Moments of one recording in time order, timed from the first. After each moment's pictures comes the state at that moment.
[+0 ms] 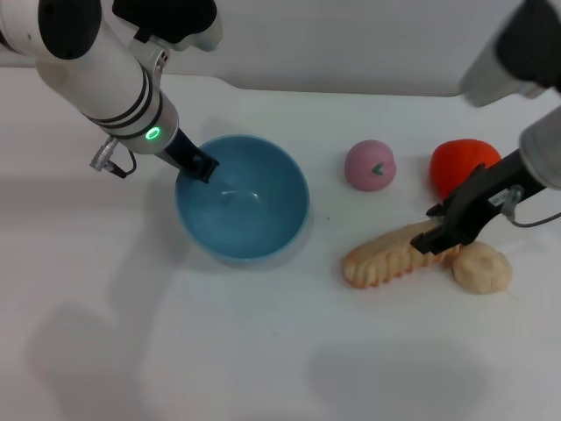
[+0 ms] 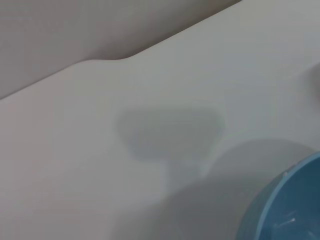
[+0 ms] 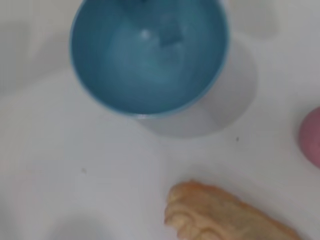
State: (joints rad) left arm -0.75 -2.06 1.54 1.00 -0.36 -1.15 0.20; right arm 0.78 2.07 -1.29 -1.05 -2.52 -1.51 2.26
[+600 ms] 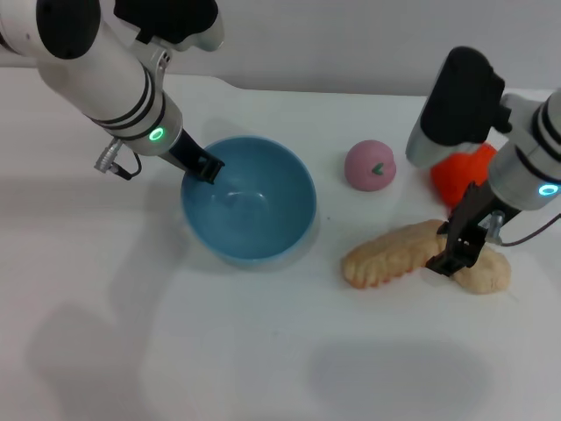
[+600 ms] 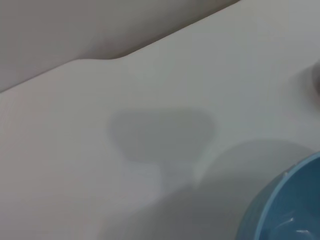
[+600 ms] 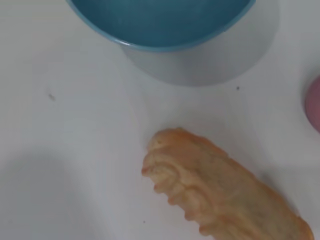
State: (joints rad) left arm -0.75 -2.06 1.54 1.00 -0.38 -1.15 0.20; right arm 0.84 2.08 -1.54 -0.97 -2.64 -1.41 2.32
